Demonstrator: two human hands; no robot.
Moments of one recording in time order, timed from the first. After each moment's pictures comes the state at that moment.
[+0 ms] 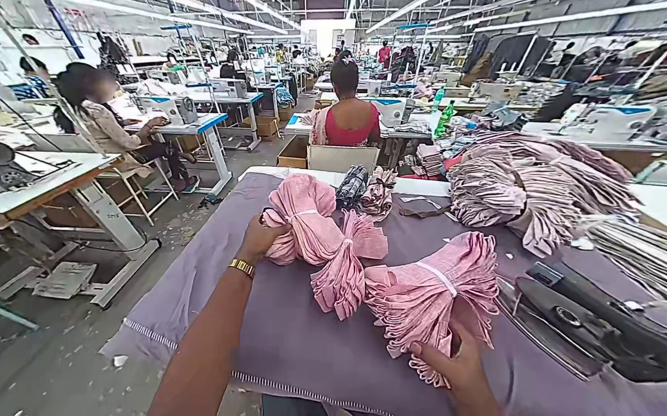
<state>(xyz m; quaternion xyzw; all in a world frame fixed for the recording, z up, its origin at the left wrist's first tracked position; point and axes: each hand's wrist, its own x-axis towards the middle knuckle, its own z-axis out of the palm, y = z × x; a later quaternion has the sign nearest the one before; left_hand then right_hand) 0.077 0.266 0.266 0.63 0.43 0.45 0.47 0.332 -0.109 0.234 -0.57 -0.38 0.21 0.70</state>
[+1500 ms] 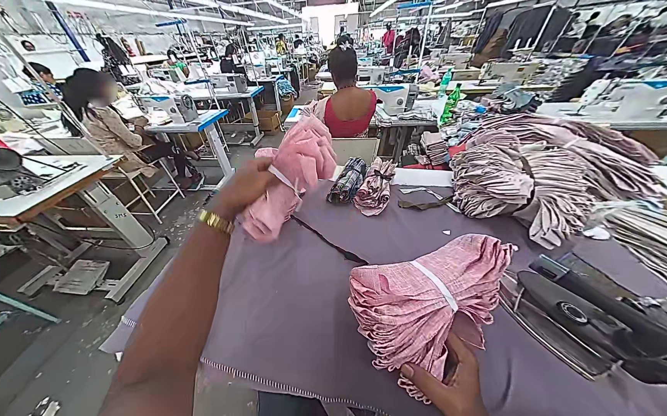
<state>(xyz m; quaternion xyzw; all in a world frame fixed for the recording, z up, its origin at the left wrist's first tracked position) 0.095 0.243 0.434 0.81 0.32 0.32 0.37 0.335 -0.122 0.226 -0.50 -0.51 0.14 0.68</state>
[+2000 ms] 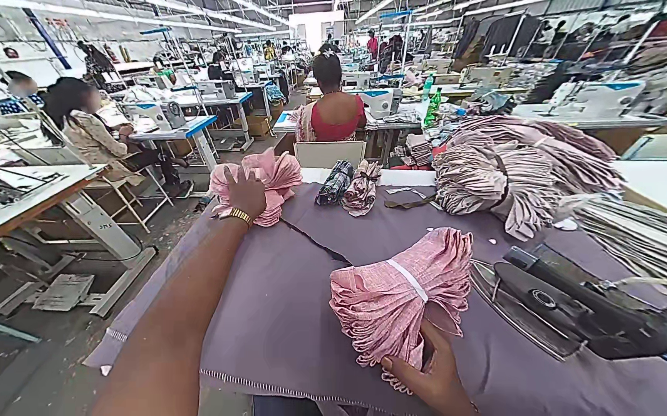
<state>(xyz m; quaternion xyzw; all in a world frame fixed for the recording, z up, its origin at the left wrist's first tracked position) 0.130 0.326 0.343 0.84 0.50 0.11 -0.18 0.341 -0.116 0.219 -0.50 -0.54 0.12 0.66</state>
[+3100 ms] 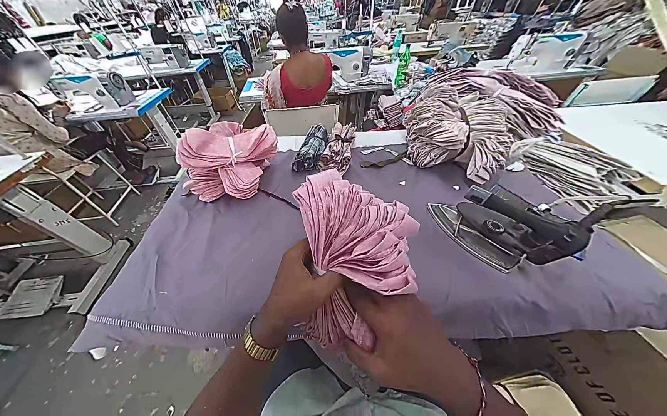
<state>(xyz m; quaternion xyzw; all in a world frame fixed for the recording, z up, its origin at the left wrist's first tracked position) 0.139 0.006 0.305 0.75 0.18 0.39 0.51 0.281 -0.149 0.291 -0.62 -0.72 -0.11 0.28</state>
